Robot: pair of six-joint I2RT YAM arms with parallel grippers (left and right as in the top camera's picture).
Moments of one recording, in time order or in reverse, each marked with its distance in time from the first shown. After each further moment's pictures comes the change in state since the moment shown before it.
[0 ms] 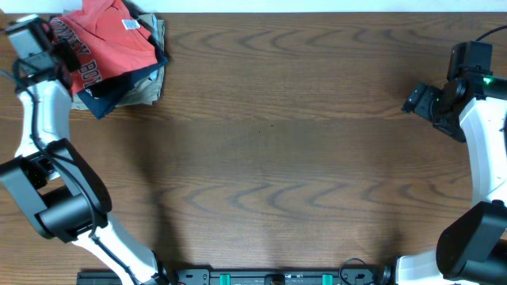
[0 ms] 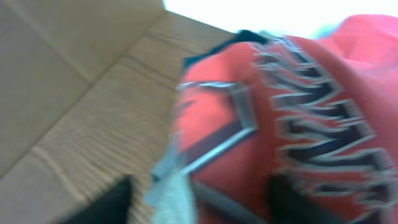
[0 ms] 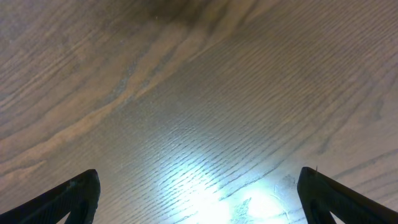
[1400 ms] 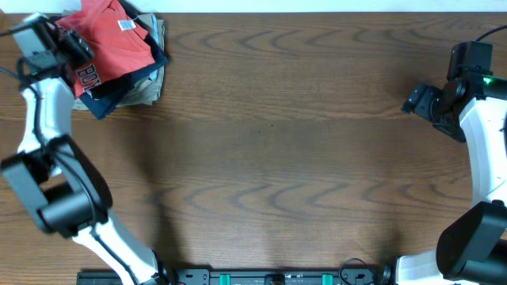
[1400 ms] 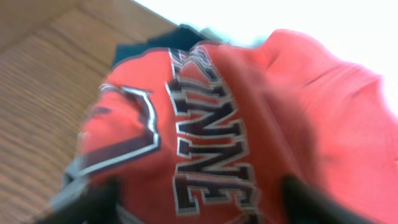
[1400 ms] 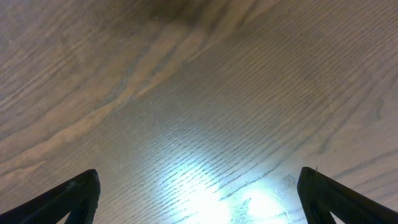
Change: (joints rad) left arm -0.015 -0.005 0.024 -0.014 0.203 -0.216; right arm 0.000 0.000 0.000 0.000 0.000 0.000
